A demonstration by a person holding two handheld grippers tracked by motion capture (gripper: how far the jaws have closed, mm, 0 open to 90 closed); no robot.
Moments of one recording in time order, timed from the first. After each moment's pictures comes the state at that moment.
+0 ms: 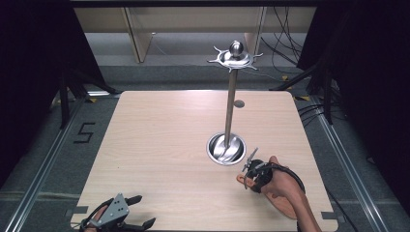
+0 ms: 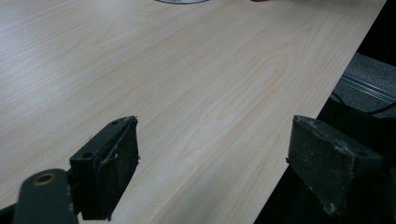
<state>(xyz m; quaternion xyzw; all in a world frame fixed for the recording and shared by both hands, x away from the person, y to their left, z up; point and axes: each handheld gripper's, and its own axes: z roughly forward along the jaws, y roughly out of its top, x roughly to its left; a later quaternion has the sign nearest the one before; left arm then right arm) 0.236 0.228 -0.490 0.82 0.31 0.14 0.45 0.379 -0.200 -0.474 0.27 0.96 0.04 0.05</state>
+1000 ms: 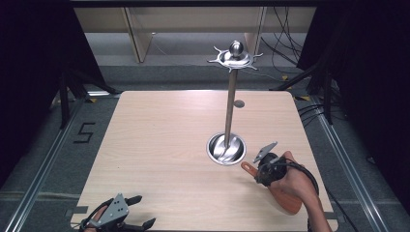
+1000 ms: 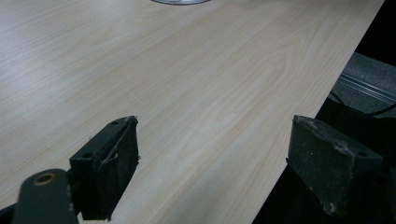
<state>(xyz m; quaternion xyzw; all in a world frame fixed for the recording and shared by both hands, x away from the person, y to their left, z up) 0.236 0.228 -0.489 0.83 0.30 0.14 0.46 0.371 -0.228 -0.438 0.30 0.94 0.16 0.10</state>
